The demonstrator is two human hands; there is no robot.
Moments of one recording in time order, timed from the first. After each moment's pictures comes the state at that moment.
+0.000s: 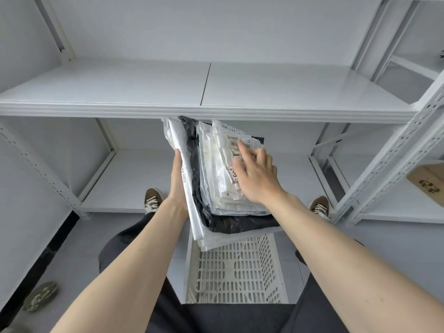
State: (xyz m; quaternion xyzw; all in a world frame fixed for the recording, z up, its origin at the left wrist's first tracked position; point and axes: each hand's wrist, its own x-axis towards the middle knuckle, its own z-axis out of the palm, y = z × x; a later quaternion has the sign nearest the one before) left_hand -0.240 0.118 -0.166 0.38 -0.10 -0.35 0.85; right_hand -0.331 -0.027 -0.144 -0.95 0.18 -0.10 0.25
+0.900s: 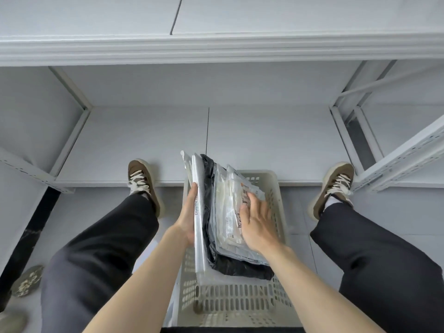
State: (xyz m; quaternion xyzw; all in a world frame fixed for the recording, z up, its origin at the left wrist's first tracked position) left_hand -0.190 0.077 -0.379 0.48 0.17 -0.53 0.68; right_hand -0.311 -0.054 -0.362 -0.87 0.31 0.09 0.38
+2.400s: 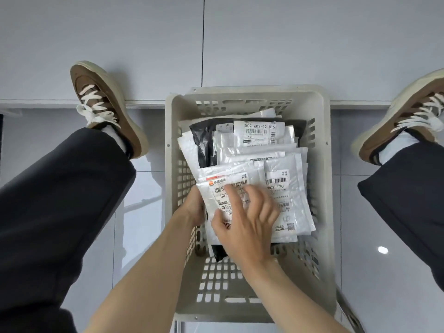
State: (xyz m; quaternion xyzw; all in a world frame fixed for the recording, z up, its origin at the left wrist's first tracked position) left_hand -0.194 0.088 -0.613 0.56 0.24 -0.56 0.56; right_hand -0.309 0.014 -0.540 -0.94 0.28 -0.07 0.17
